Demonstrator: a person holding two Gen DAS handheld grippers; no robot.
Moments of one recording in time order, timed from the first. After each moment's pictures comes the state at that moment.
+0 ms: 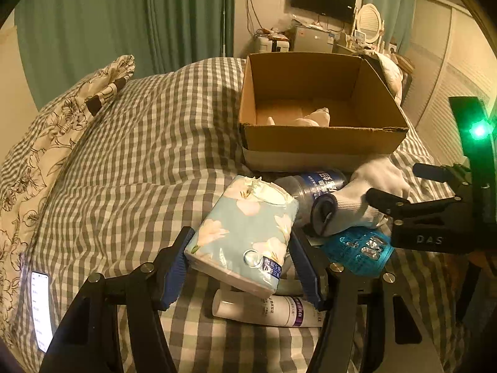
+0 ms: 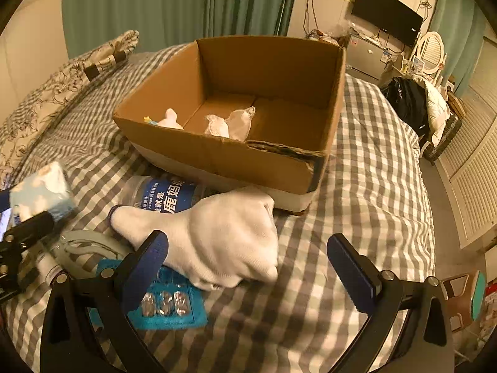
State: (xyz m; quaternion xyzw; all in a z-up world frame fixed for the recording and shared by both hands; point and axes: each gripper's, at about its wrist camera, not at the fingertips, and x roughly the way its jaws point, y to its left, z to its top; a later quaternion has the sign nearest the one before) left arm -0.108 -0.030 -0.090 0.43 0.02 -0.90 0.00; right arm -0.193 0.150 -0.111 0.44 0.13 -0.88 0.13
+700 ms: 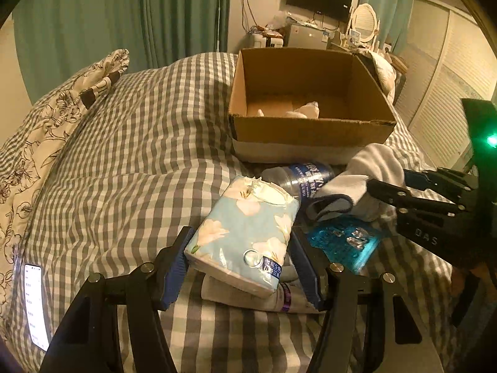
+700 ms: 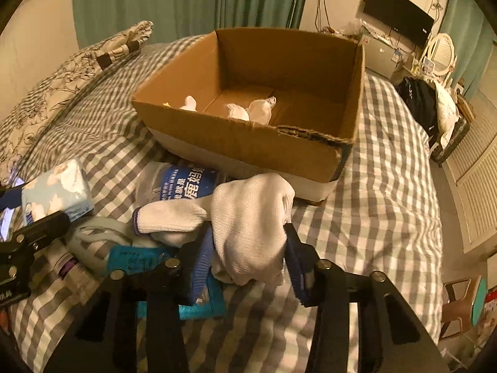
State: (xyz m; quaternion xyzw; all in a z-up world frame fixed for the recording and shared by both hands) left arm -0.092 -0.025 -0.085 0.43 0.03 -0.90 -0.01; right arm -0.170 0.144 -0.106 0.43 0.15 -0.88 0.15
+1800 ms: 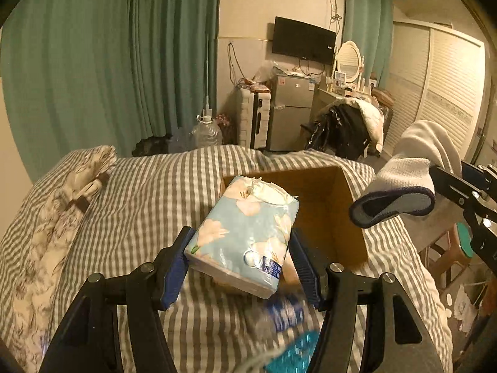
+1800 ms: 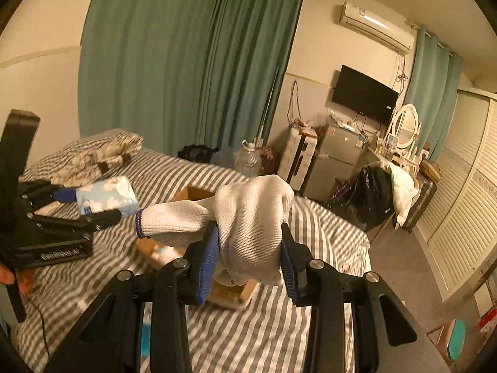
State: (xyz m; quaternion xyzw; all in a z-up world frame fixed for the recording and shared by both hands) left arm -0.196 -0.011 0.040 0.33 0.01 -0.94 -0.03; right arm -0.172 0.162 0.083 0.24 0.14 -0.95 0.13
